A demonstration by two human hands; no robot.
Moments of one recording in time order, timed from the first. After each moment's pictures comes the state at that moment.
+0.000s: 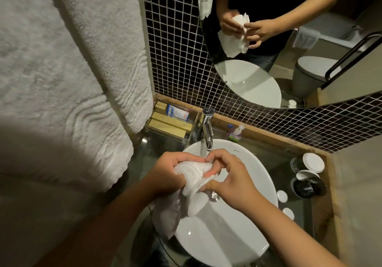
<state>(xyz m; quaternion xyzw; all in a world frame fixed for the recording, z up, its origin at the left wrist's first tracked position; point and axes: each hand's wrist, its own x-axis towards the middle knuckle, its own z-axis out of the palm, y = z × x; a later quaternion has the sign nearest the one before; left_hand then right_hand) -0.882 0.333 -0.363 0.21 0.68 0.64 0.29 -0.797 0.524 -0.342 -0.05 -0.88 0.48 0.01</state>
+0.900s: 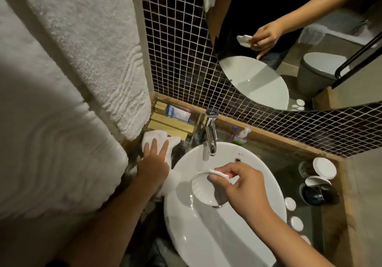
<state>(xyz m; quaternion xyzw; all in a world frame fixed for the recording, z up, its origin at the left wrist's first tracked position) -0.946 0.323 -0.511 0.16 0.98 0.05 0.12 -0.810 0.538 -0.376 -0.19 -0.89 0.41 0.05</state>
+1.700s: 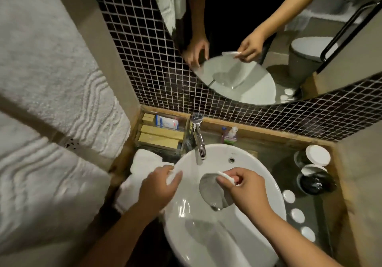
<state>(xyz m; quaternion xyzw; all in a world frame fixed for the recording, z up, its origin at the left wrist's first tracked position) -0.903 0.354 -0.449 0.08 0.91 0.33 0.23 -0.793 0.585 -0.405 -0.29 -0.84 0.46 0.05</state>
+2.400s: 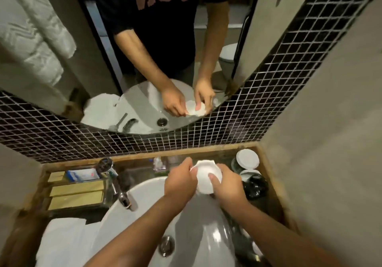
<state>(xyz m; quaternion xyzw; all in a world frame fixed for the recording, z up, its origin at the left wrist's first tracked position) -0.892 0.676 -0.446 0.27 0.88 0.31 0.22 -0.772 0.778 -0.445 -0.42 -0.80 0.42 0.09</state>
